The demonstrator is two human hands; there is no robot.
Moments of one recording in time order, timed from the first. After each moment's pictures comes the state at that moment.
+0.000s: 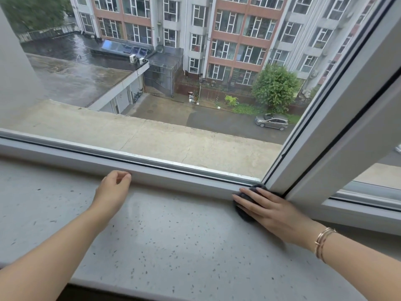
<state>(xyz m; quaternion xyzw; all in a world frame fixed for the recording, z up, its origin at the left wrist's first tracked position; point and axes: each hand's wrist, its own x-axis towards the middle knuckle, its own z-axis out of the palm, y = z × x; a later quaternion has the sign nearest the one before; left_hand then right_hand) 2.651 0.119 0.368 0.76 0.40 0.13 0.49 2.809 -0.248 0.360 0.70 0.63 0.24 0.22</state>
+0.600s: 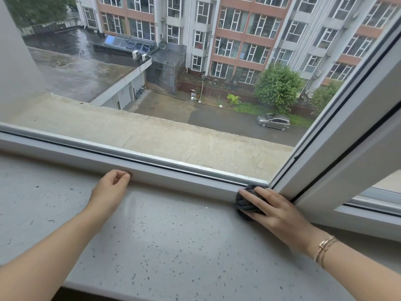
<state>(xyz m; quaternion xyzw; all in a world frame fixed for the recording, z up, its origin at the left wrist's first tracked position) 2.649 0.134 0.354 0.75 0.40 0.13 0.51 2.806 -0.226 0.354 0.74 0.61 0.27 0.10</state>
